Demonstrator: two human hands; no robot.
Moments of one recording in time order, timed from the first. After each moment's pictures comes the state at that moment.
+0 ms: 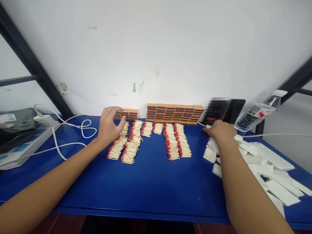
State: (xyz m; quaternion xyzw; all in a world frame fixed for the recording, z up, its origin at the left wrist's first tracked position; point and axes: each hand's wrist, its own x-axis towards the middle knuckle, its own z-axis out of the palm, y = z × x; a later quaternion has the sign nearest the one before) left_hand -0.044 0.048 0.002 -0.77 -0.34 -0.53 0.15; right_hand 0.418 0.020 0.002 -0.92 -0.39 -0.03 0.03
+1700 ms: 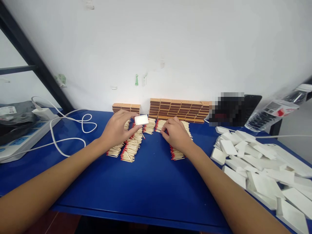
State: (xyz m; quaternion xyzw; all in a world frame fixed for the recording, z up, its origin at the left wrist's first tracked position) left_hand -0.026 0.027 -0.004 -0.86 -0.30 -0.40 0.10; right_hand 0.271 0.015 -0.036 -0.50 -0.83 -0.06 0.23
